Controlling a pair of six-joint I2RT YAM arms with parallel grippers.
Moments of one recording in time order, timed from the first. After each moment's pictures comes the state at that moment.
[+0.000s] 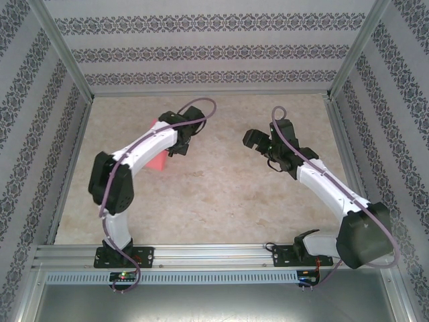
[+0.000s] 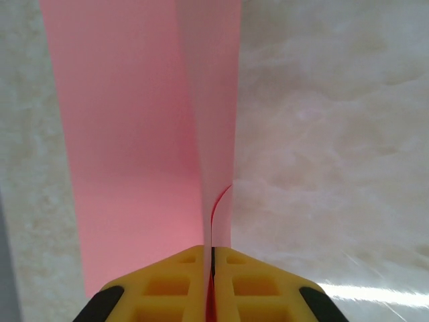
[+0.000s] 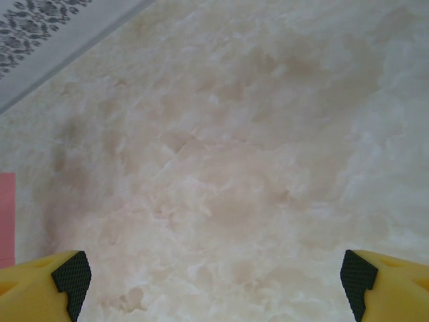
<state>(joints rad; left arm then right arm) -0.53 1.91 1.64 -1.16 -0.55 -0.32 0.34 1.30 0.93 -0.35 -0.03 0.73</state>
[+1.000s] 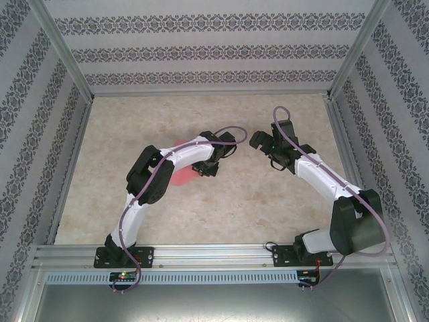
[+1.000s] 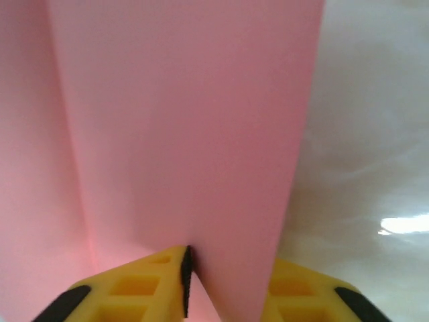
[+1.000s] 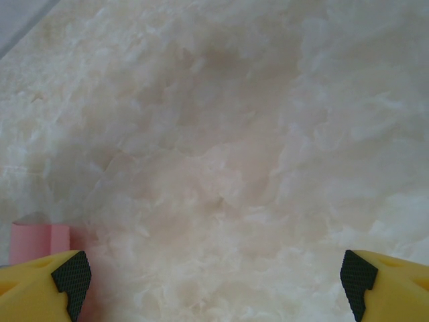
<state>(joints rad) -0.72 2.22 1.73 -1.08 -0.28 -0.45 0.28 1.40 0.92 -0.37 0.00 0.78</state>
